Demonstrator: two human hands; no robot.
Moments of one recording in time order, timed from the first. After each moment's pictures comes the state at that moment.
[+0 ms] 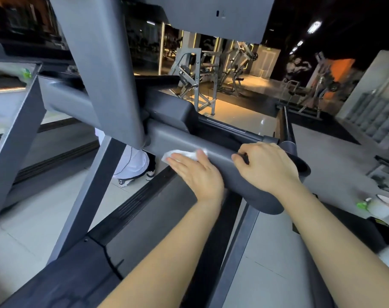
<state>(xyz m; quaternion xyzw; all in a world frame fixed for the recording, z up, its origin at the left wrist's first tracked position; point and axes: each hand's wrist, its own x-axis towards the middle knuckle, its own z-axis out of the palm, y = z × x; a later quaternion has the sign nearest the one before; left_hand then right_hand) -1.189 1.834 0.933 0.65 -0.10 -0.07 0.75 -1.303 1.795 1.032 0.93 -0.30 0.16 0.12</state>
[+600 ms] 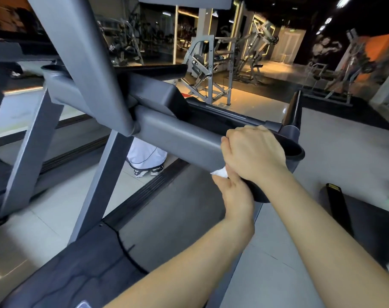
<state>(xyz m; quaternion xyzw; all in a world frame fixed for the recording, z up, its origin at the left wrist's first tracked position) -1.303 1.828 0.932 0.49 -0.02 -0.37 0.79 -1.304 1.786 1.023 0.93 -0.25 0.19 0.18</state>
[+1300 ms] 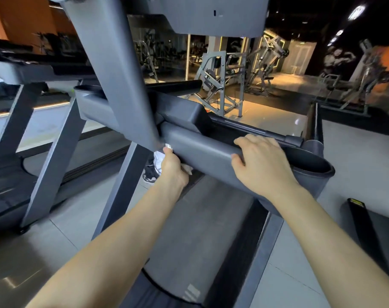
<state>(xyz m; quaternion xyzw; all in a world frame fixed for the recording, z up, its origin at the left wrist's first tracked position) -1.115 1.887 0.962 0.41 0.11 -0.29 0.86 -1.281 1.798 1.016 0.94 -0.21 0.24 0.10</state>
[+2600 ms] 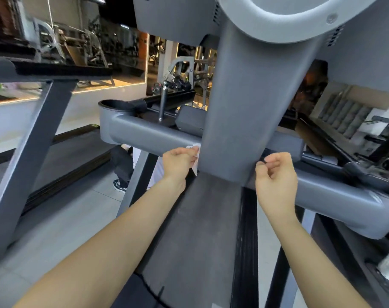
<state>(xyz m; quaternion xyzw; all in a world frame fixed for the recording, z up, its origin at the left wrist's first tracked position) -0.851 1.985 0.949 0.49 -0.15 -0.33 0.79 -1.065 1.960 0.995 0.71 -0.40 0.55 -0.20</state>
